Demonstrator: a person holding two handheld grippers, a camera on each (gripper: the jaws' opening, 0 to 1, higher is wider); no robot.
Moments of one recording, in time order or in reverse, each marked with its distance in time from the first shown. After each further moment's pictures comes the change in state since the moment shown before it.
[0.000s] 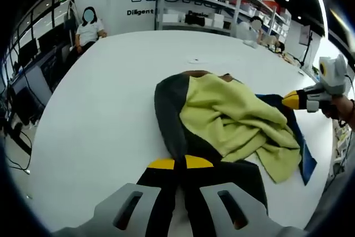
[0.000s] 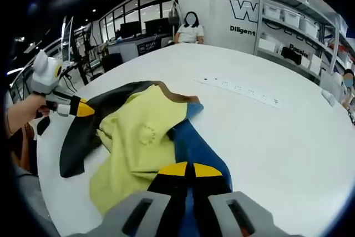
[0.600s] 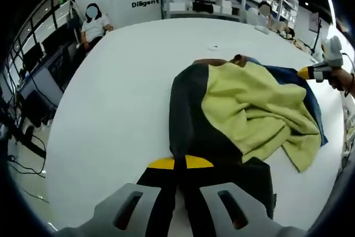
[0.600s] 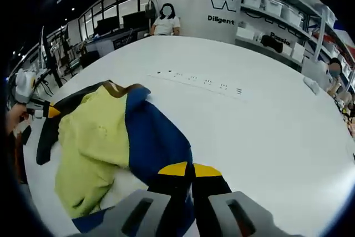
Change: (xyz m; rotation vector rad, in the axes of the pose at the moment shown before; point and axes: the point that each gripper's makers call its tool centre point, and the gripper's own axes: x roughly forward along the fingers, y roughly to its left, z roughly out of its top) left arm 0.005 0.049 -0.009 0.053 0.105 0.108; right arm 0.006 -0.105 -0.006 0.063 0.086 -0.144
